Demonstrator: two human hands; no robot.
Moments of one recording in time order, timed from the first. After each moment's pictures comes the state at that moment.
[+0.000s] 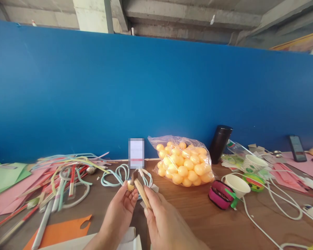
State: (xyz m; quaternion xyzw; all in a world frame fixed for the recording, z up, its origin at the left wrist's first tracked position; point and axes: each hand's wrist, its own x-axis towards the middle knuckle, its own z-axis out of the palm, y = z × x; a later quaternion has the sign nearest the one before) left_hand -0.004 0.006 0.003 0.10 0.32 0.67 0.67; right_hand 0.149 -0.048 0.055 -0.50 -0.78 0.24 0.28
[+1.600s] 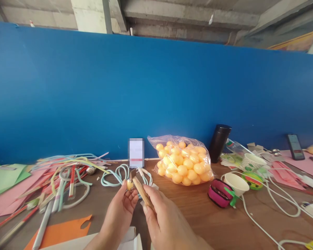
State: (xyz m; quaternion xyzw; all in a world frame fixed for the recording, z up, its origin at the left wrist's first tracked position) left_hand -0.003 0.003 0.005 0.12 0.33 0.66 0.66; right_hand 0.146 -0.049 0.057 -0.48 -0.77 0.25 0.35
